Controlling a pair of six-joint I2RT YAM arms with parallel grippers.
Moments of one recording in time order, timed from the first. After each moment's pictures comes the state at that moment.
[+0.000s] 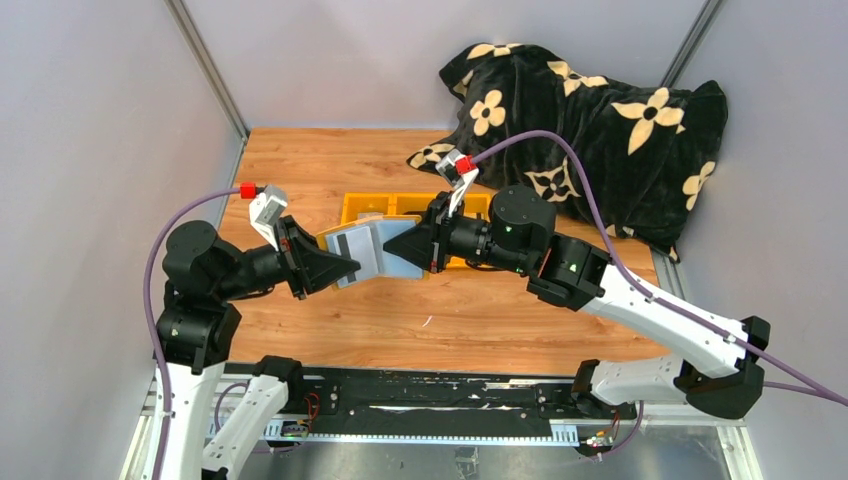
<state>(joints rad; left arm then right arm) -0.16 0.63 1.08 -0.52 0.98 -0.40 1.10 1.19 1.36 -0.21 -0.13 0.48</state>
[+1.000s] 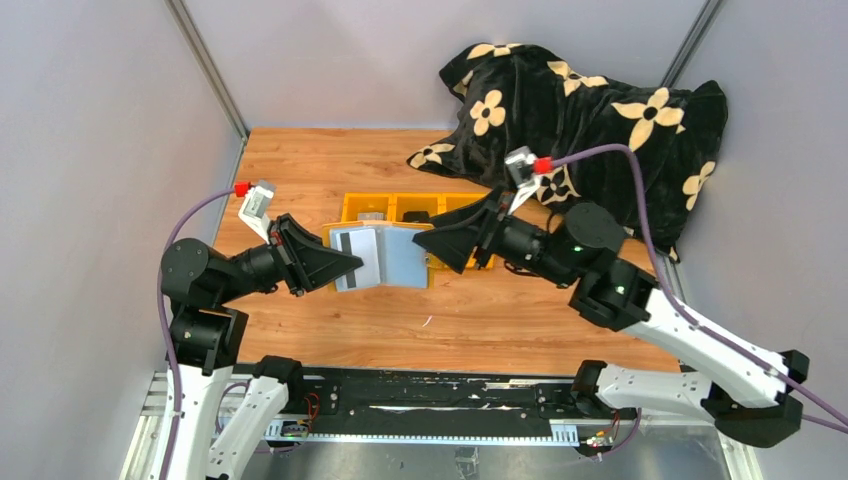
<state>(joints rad) -0.16 0.57 0.95 -0.14 1.01 -0.85 1.06 0.99 1.18 -0.03 -0.11 0.58</state>
